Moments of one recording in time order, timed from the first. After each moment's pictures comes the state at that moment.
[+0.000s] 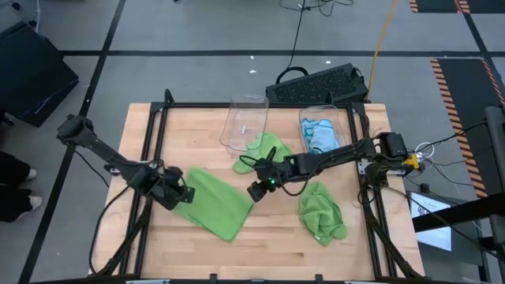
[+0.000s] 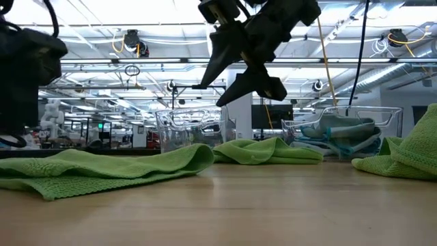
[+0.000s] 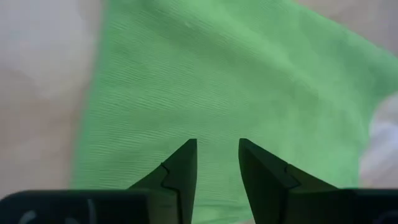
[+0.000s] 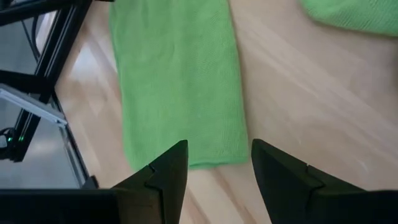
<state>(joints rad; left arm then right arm) -0.57 0.97 0.50 -0.73 -0.26 -1.83 0.10 1.79 1.22 -0.28 -0.08 1.01</state>
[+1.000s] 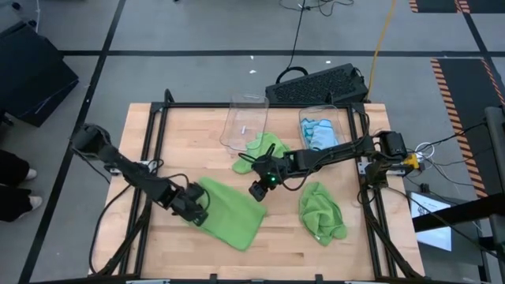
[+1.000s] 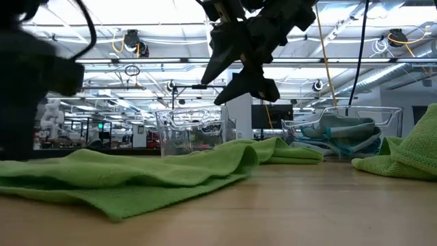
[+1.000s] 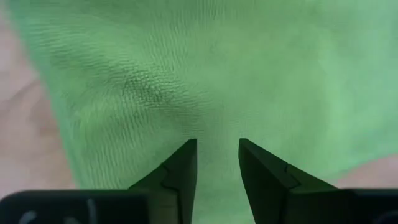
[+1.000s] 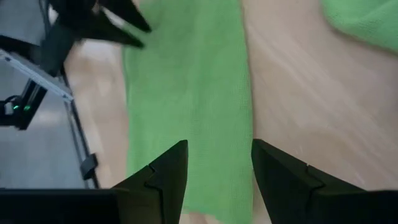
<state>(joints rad) -0.55 1.34 0.58 -0.42 -0.12 -1.41 0.07 1.79 1.22 -0.27 -0.18 0.87</state>
